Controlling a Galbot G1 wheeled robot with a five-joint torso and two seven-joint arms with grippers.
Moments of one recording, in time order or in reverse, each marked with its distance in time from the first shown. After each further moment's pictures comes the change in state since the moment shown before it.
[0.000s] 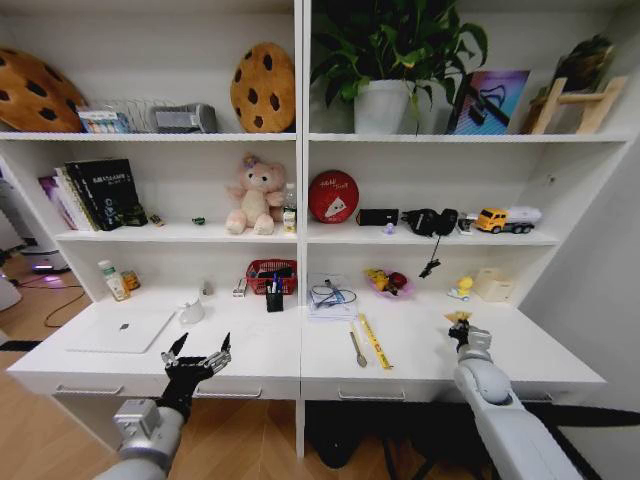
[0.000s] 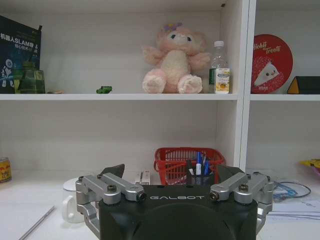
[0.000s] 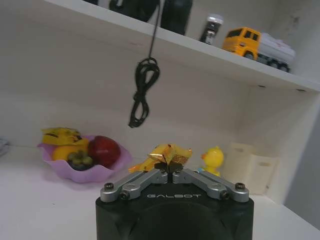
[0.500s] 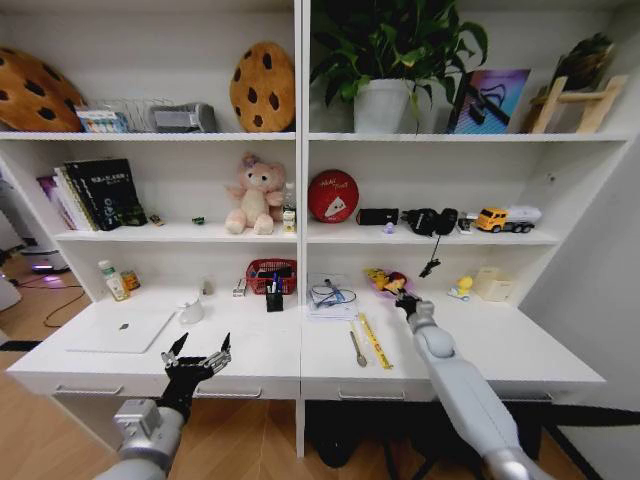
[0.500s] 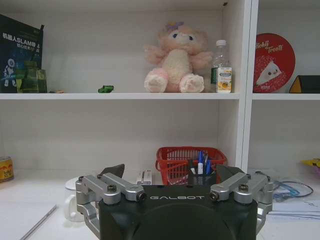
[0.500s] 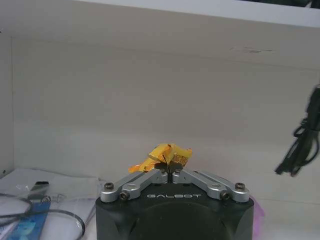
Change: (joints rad) left arm 0.000 0.000 0.000 0.000 0.000 0.000 0.000; right arm 0.478 0.118 -0.291 -0.440 0.059 0.107 -0.185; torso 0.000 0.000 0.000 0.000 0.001
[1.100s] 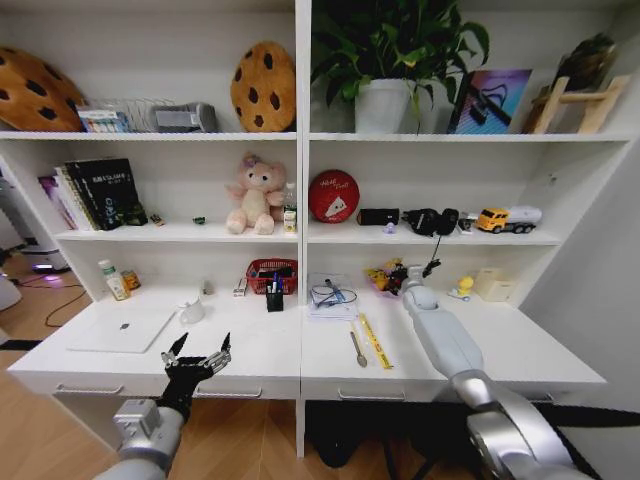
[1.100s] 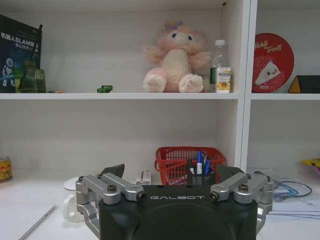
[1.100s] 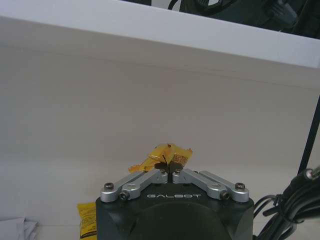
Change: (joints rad) left arm 0.000 0.000 0.000 0.000 0.000 0.000 0.000; right arm 0.327 0.030 -0.025 -0.364 -0.048 -0.041 0.030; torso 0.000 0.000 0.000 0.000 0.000
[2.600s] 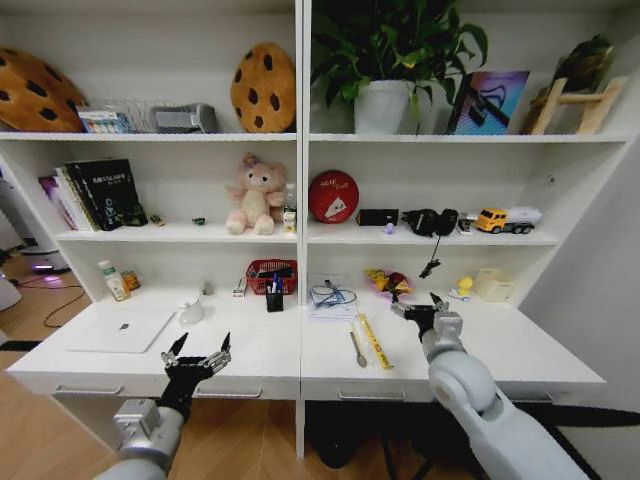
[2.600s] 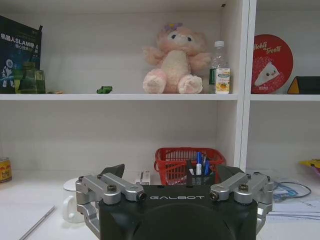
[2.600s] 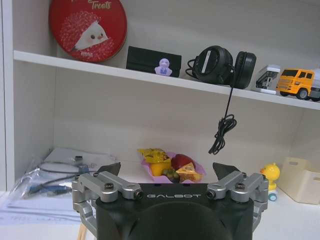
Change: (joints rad) left arm 0.000 0.000 0.000 0.000 0.000 0.000 0.000; right arm -1.001 -0.233 0.137 1.477 0.244 -0.418 0.523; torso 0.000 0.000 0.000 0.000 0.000
